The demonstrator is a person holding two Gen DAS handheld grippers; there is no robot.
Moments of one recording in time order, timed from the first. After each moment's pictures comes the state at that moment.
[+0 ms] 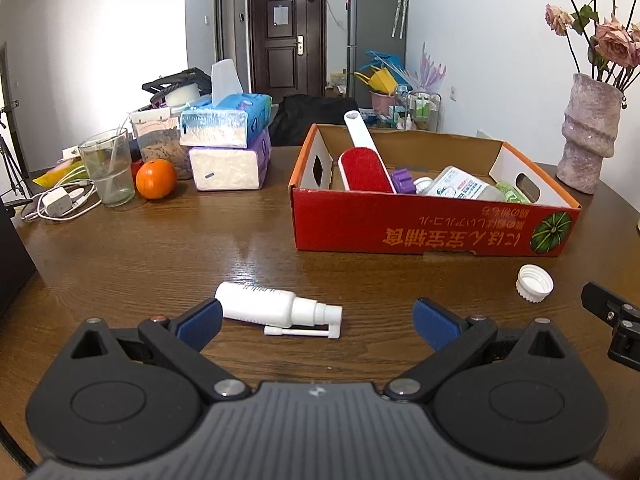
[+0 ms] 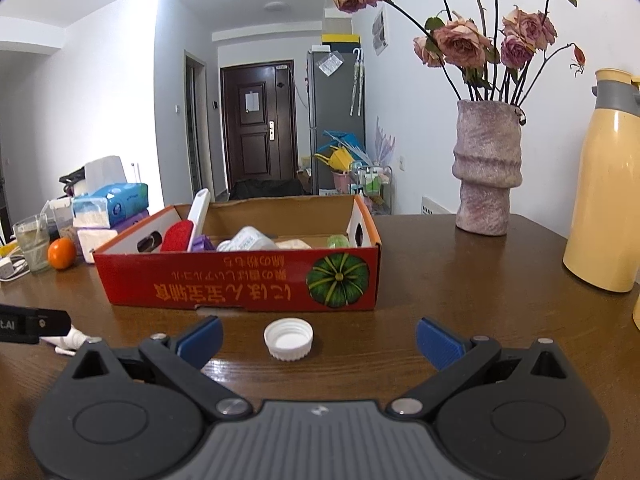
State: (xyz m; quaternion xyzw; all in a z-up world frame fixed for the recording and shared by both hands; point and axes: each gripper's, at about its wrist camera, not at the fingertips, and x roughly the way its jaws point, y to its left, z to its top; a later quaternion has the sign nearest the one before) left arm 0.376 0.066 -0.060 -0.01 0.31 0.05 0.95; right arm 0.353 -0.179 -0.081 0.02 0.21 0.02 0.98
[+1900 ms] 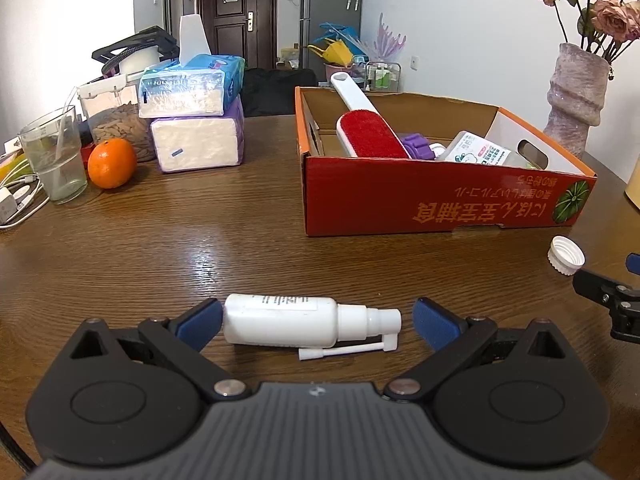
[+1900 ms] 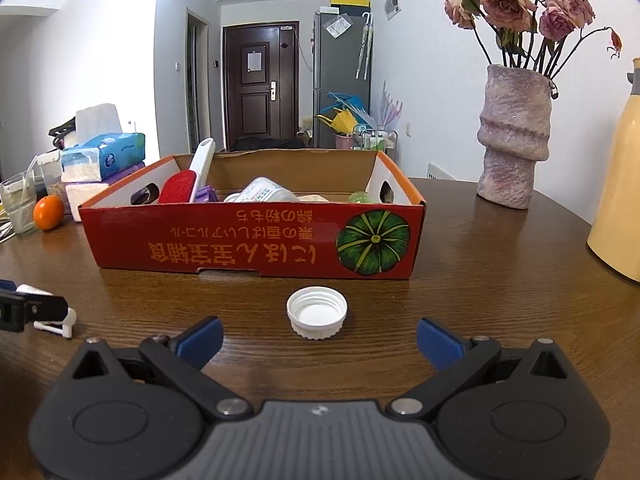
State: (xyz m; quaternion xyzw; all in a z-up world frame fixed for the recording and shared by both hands) left arm 0.429 0.118 -0.095 0.00 0.35 -0.03 0.94; right arm 0.394 -0.146 -0.104 0.00 0.27 0.02 0.96
